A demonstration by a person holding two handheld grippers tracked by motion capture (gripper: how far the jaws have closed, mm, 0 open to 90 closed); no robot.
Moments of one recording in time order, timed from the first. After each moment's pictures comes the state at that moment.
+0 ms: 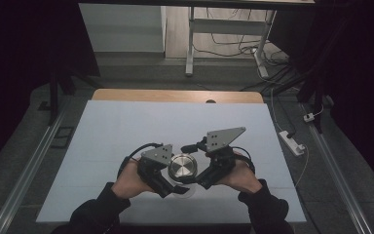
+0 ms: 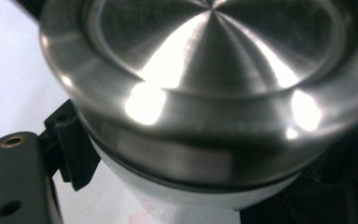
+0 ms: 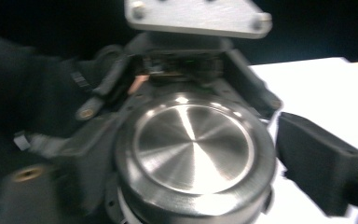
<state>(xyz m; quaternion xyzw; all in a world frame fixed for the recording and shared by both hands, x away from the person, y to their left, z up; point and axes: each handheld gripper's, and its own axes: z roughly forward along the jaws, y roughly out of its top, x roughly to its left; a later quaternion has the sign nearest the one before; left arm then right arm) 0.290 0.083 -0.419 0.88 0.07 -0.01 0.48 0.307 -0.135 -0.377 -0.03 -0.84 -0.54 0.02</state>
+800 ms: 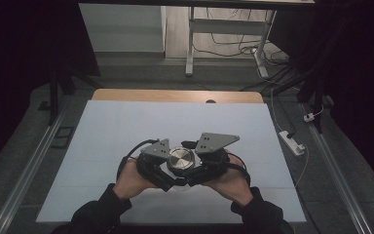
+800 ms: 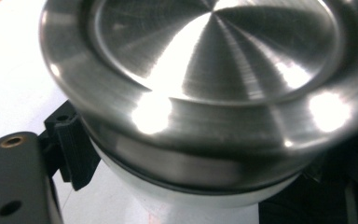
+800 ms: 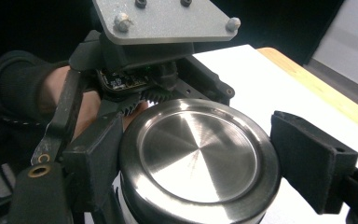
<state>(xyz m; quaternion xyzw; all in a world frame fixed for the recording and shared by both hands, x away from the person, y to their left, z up) 0.294 0.084 -0.422 0.87 0.12 0.02 0.47 0.285 -0.116 -0.370 -0.12 -0.85 -0.50 -0.10</state>
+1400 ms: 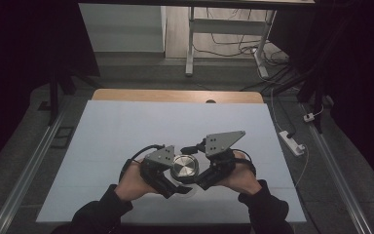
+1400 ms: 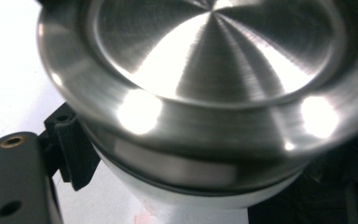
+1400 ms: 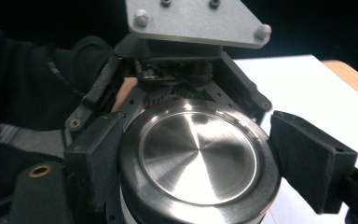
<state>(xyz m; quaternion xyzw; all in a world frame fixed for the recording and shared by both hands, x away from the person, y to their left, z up) 0.286 0.074 -0.424 0.88 0.07 0.00 0.46 0.301 -0.135 -0.377 0.00 -0.85 -0.52 -0.01</state>
